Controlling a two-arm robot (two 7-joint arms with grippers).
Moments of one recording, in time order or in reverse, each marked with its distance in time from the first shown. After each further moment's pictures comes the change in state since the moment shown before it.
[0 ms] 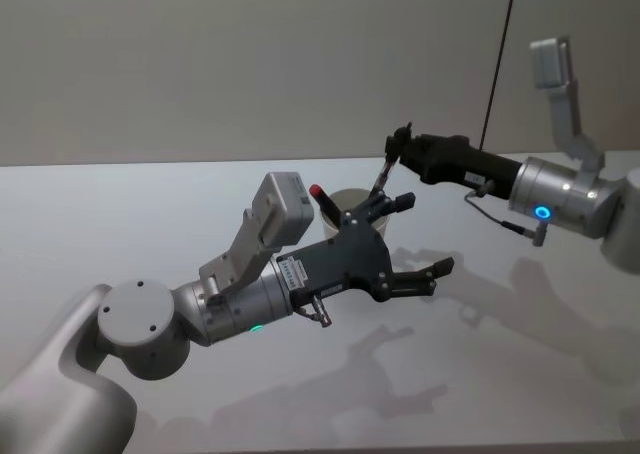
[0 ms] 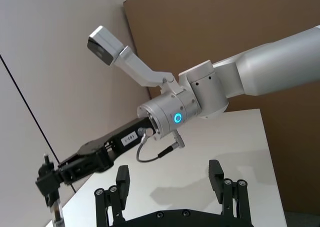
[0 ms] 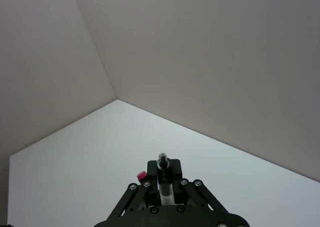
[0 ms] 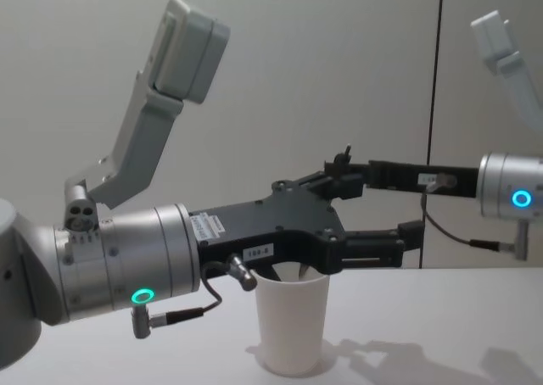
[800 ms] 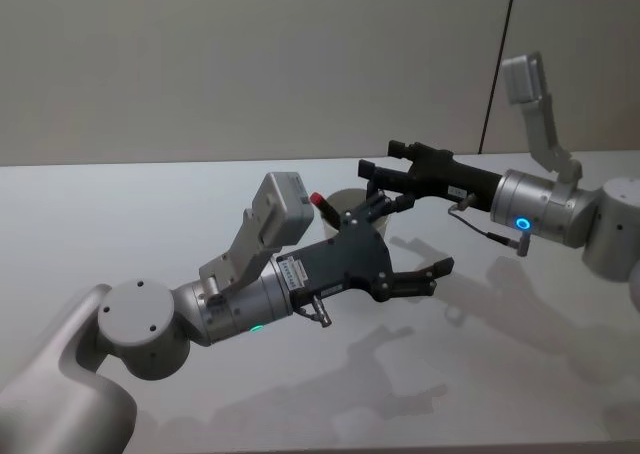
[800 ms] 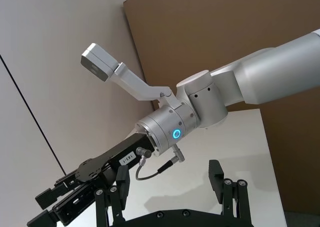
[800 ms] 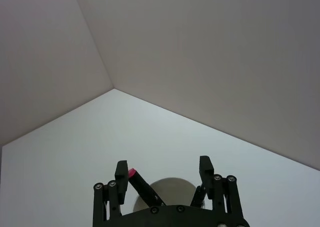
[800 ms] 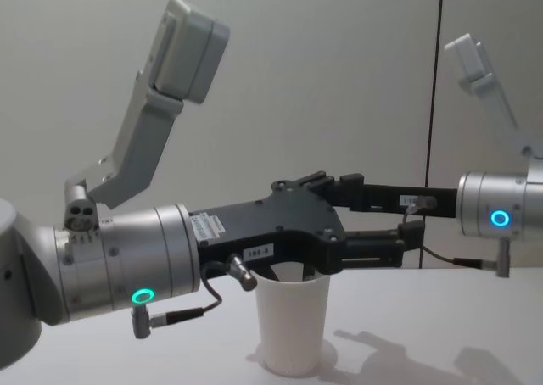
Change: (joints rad) left arm 0.000 0.000 0.000 0.000 0.000 0.000 0.000; right arm 0.025 -0.029 -0.044 0.077 -0.018 -0.038 -0.022
